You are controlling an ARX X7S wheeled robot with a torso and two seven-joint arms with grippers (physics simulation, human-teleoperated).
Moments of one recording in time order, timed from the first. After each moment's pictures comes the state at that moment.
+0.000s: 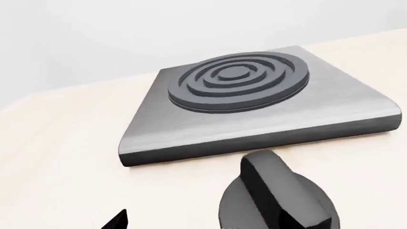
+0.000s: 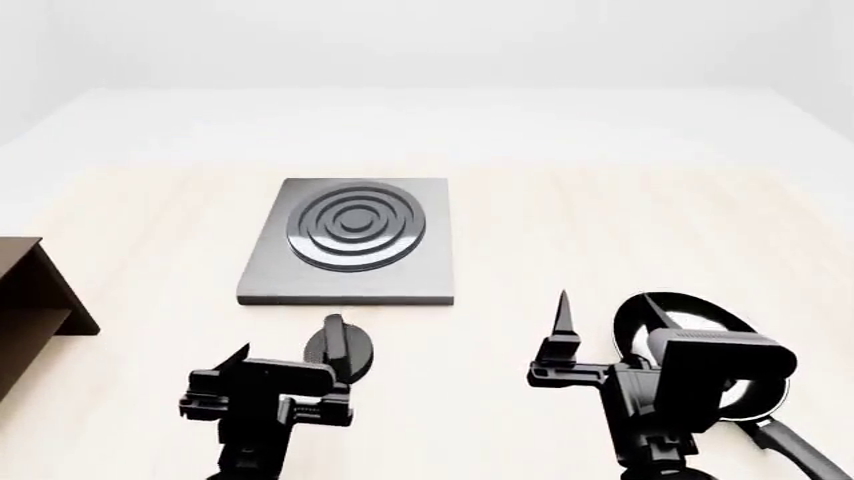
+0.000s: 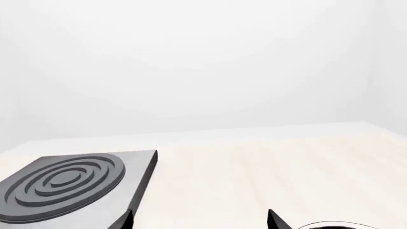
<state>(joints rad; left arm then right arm) -0.14 -0.18 0.17 0.03 -0.05 -0.33 -0.16 0.08 0.20 -0.04 -0.46 0.29 0.42 0.18</state>
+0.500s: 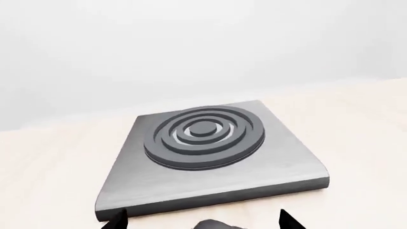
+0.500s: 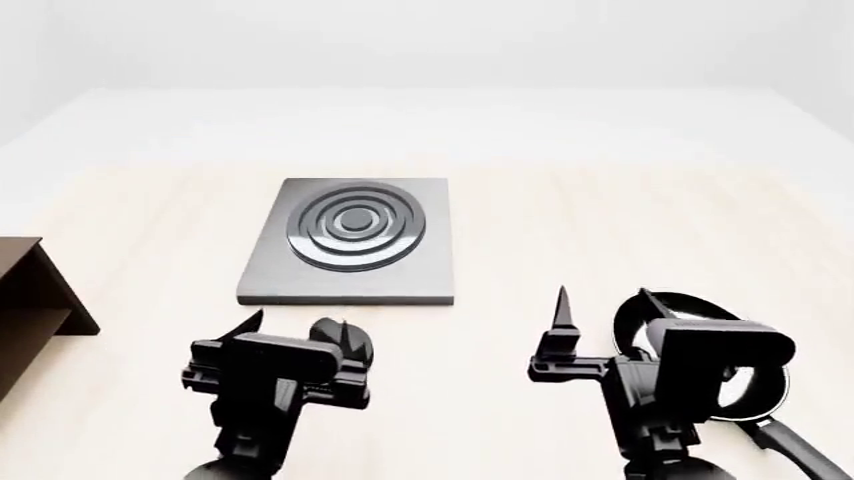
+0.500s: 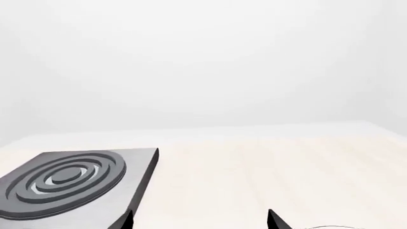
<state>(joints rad) -0.13 -0.19 0.19 0.36 -0.12 -0.51 -0.13 0.11 0.24 -0.05 -0.47 0.32 0.47 0.19</state>
